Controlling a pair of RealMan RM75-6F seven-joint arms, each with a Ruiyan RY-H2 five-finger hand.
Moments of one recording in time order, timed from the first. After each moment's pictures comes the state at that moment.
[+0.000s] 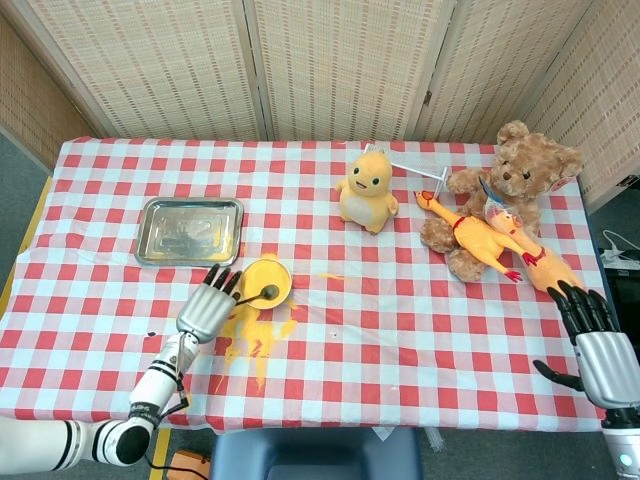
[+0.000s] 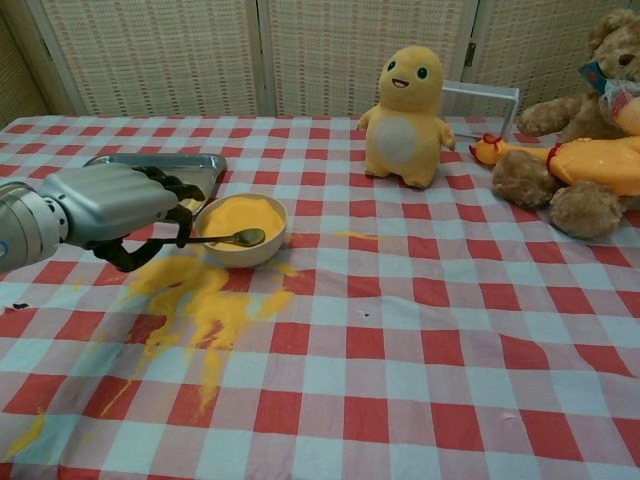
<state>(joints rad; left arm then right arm) -0.82 -1.46 -0.03 -1.71 0.85 1.09 0.98 0.04 -1.06 0.03 -1.66 -1.57 1.52 0.02</state>
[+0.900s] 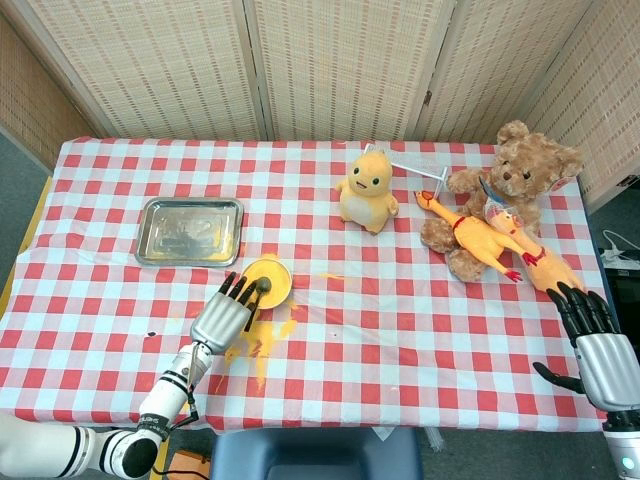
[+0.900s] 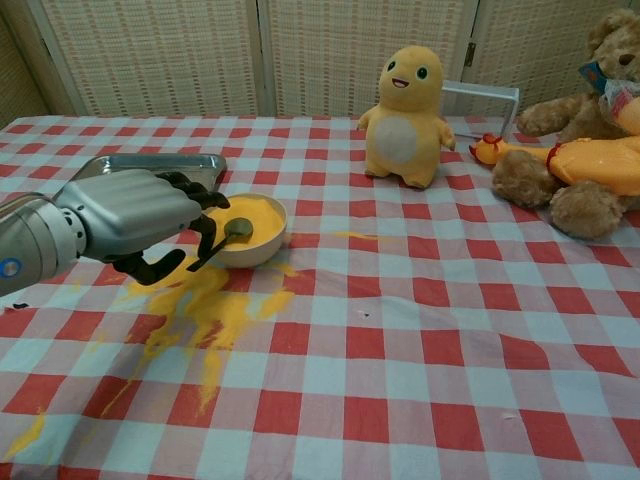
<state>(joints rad) -0.84 -1.49 -0.02 -1.77 0.85 1.14 1.03 0.04 -1.05 0.02 -1.67 -1.59 1.53 0.03</state>
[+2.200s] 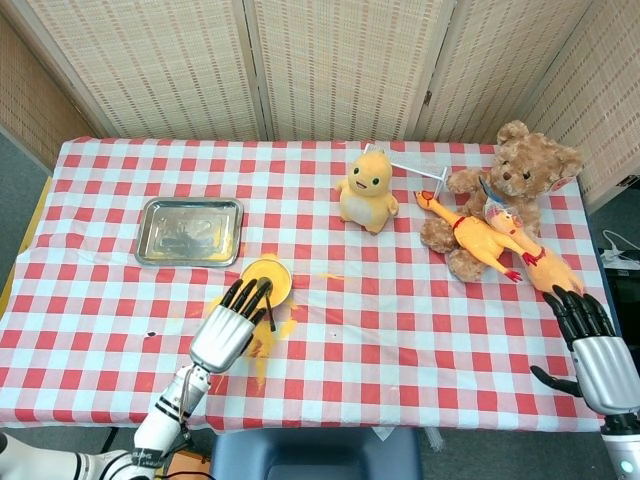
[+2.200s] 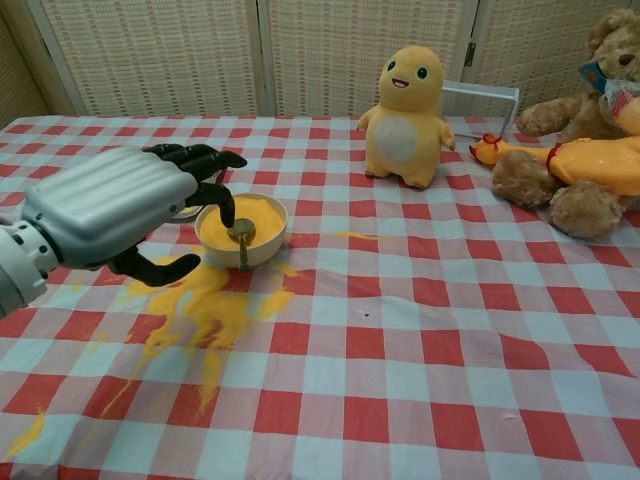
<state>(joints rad) -0.68 -1.60 0.09 -1.67 1.32 1.41 0.77 0.03 -1.05 0.01 -1.67 -1.61 1.53 0.03</state>
